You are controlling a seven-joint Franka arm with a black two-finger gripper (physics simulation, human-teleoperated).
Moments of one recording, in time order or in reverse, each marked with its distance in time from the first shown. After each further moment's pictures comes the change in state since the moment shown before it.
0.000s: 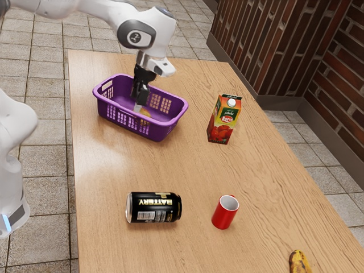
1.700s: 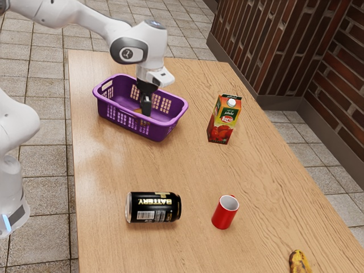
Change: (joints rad) arm -0.132 -0.087 0.164 -0.125 0.097 0.286 0.004
